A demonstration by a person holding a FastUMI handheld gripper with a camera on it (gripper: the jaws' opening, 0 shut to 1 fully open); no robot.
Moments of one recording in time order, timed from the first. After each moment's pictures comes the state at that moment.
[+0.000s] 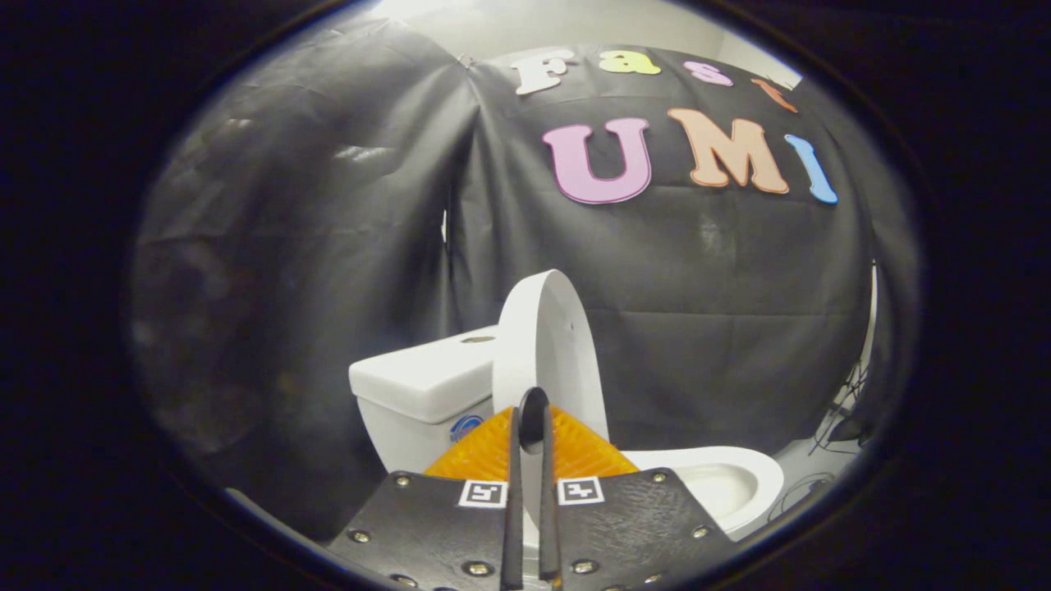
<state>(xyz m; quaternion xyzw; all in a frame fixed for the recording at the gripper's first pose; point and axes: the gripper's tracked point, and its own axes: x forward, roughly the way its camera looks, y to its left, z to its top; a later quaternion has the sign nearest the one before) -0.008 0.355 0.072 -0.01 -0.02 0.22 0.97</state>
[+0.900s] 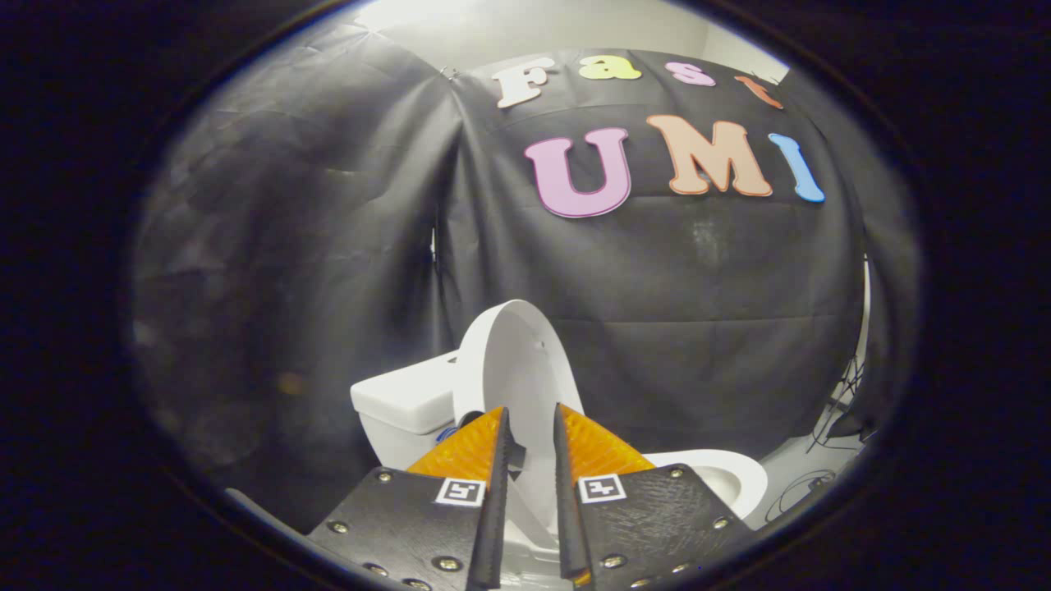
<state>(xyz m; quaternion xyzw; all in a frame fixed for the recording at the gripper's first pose) -0.020 0.302 0.107 0.01 -0.03 0.21 0.98</state>
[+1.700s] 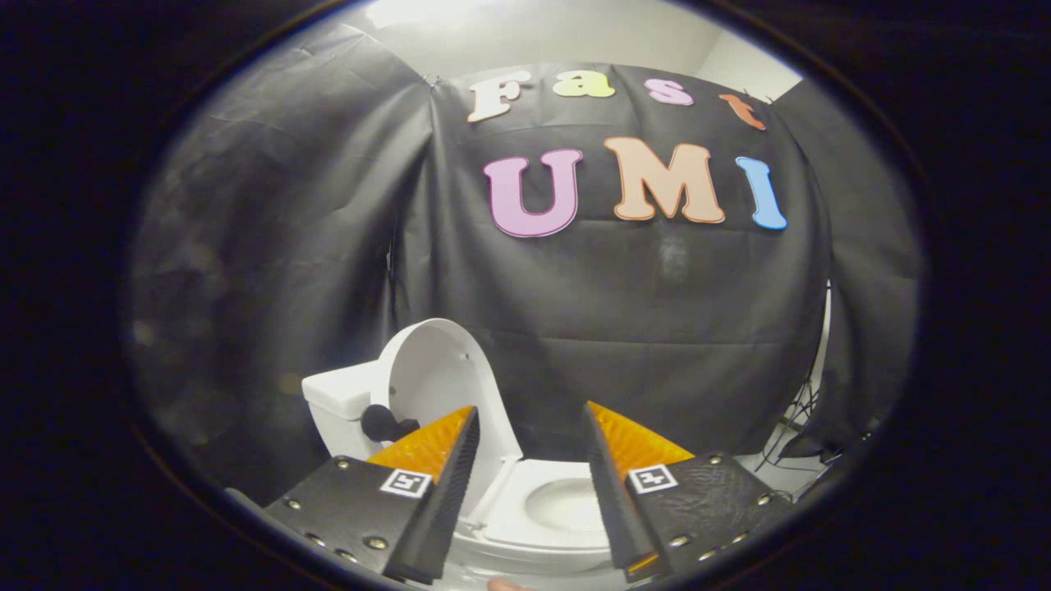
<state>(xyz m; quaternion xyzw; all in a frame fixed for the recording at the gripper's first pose) -0.031 0.191 0.143 -0.02 -0.05 0.16 0.99</state>
